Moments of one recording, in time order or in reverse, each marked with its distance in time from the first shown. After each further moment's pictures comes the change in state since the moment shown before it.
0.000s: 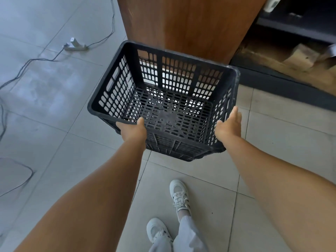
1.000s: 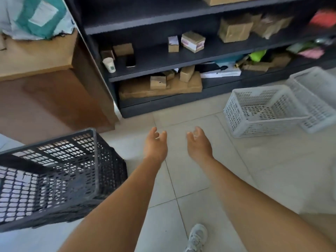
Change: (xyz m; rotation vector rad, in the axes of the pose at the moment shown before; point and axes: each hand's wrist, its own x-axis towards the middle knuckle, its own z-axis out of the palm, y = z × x) left_hand -0.466 -0.065 0.255 0.580 -0.755 0.668; right_hand -0.019 0.247 -0.371 0.482 0.168 0.123
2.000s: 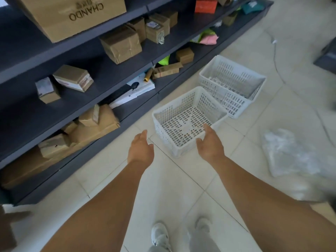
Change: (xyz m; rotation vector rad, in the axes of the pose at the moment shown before) left_hand 0.202 0.216 0.405 0.823 -0.411 0.488; right_hand 0.327 0.128 -0.339 -0.092 0.339 0.277
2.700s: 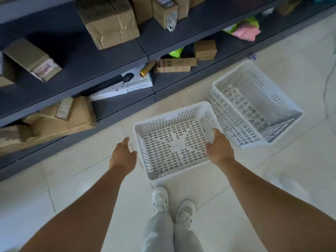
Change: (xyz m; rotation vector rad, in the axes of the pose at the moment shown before) left_hand 0.239 0.106 0.108 -0.057 -0.037 -0.427; right_hand 0.366 0.065 -0.058 -0.306 -0.240 -0.032
